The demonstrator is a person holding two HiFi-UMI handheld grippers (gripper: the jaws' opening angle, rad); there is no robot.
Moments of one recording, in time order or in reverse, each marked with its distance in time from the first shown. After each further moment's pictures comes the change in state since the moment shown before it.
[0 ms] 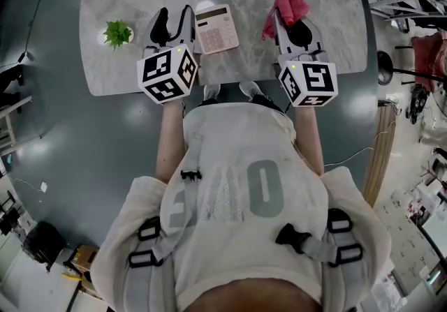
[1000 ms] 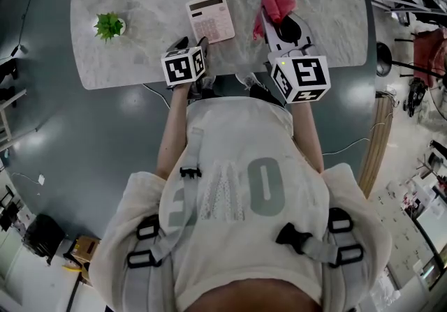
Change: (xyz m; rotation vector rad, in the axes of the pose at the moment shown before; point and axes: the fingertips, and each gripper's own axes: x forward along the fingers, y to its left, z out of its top) left arm 0.007 0.001 -0.225 -0.118 0.644 -0.027; right arm 0.012 0.015 -0.036 0.009 0.099 0.083
